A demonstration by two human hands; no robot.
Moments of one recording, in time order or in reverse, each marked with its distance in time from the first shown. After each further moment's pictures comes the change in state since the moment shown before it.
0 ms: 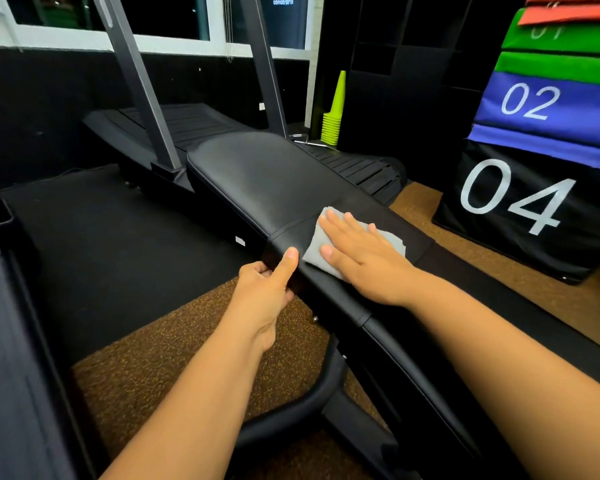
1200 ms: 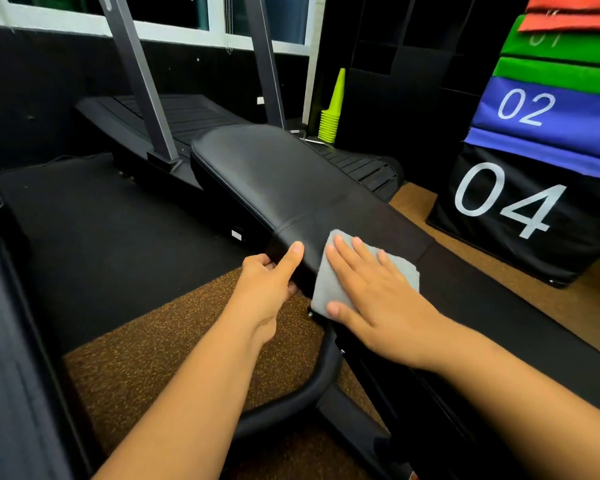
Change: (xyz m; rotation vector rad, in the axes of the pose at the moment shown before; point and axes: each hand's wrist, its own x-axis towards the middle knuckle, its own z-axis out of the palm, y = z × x) left_hand -0.001 0.003 -0.007 0.062 -0.022 -0.029; right_hand -0.061 -0.021 0.017 -0.222 -0.004 -0.125
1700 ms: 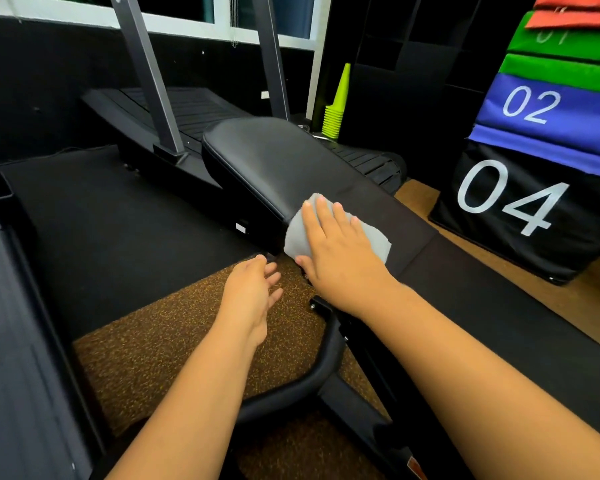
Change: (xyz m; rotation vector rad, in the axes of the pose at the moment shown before) left_hand -0.006 -0.017 -0.027 -0.068 0.190 -0.057; right_hand 0.063 -0.040 0.007 -0.167 0.184 0.138
